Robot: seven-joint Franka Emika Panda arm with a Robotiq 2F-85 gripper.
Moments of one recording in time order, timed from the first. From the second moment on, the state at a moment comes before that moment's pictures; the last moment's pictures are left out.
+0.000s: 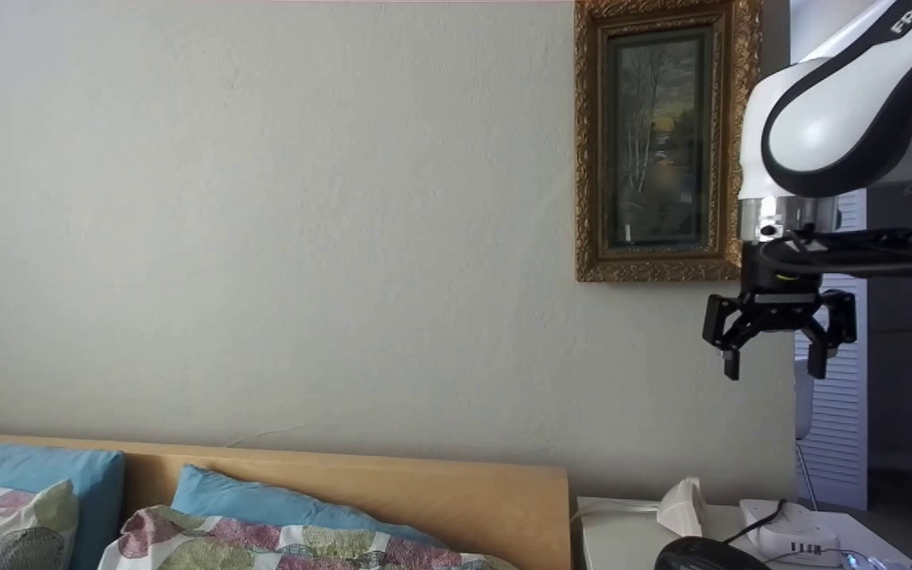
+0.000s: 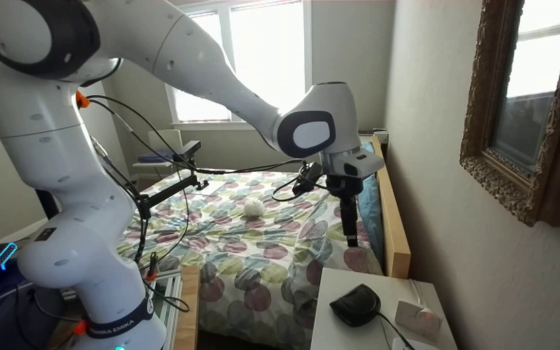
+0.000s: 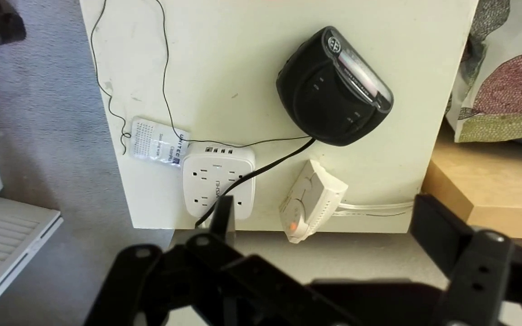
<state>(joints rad) -0.11 -0.04 0.05 -2.28 -0.15 2.39 0.54</state>
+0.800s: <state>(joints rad) -0.08 0.09 0.01 -2.17 -0.18 2.39 0.64</state>
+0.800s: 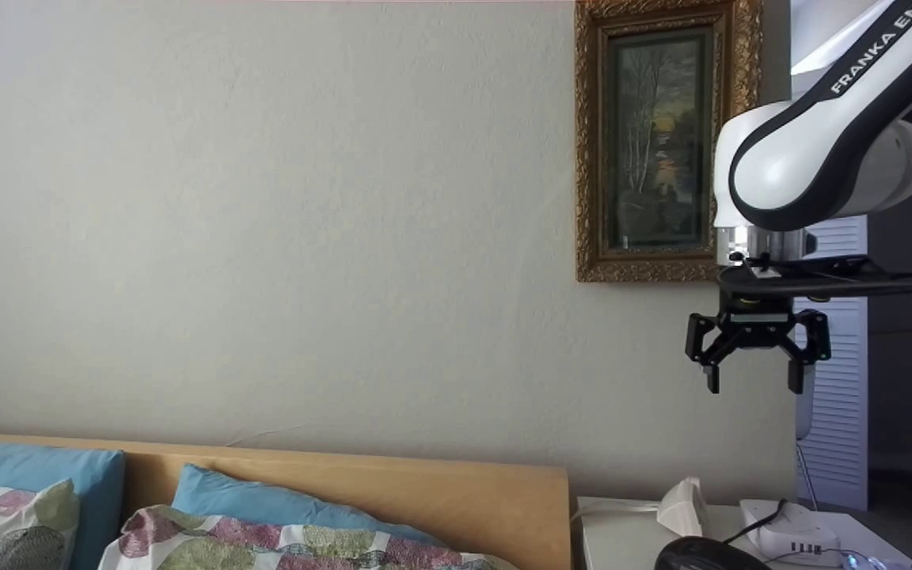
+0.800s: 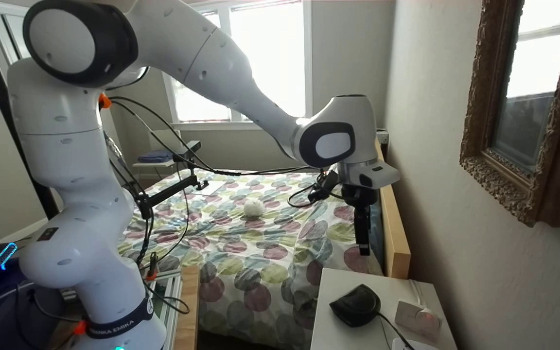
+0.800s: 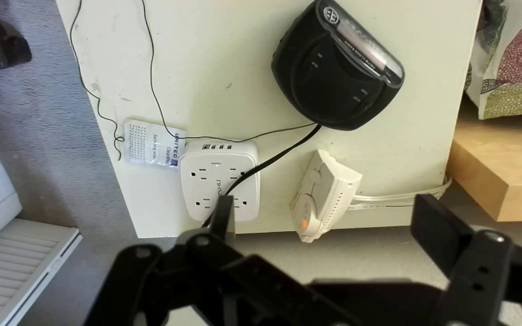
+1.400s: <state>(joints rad) -0.01 0.30 -0.07 -2.01 -0.18 2.39 0.74</state>
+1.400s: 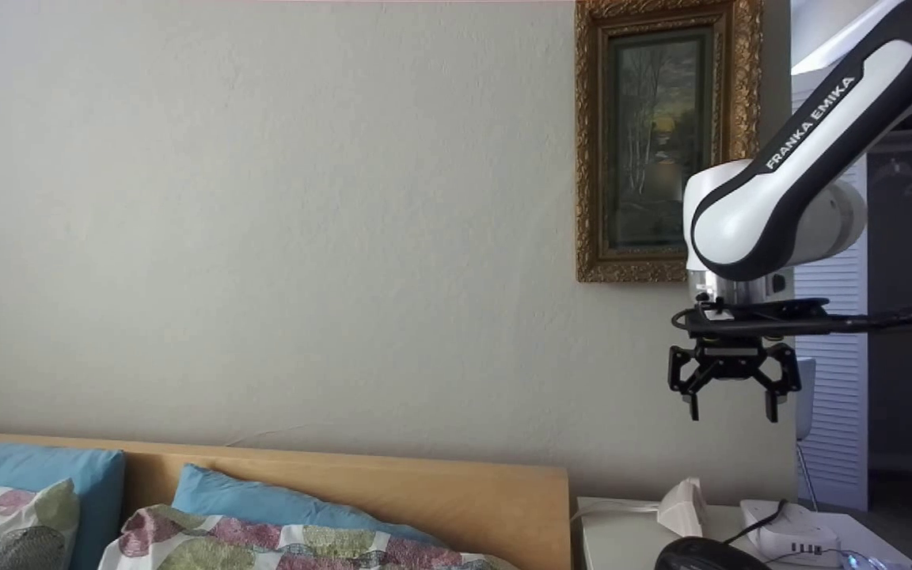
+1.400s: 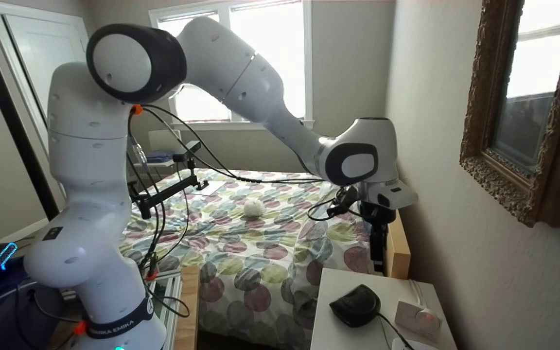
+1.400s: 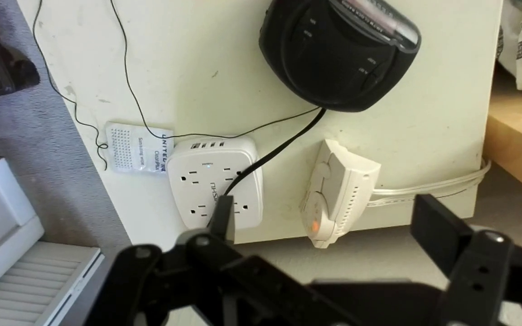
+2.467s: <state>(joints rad) 0.03 0.73 -0.13 -1.61 -0.14 2.39 0.82</state>
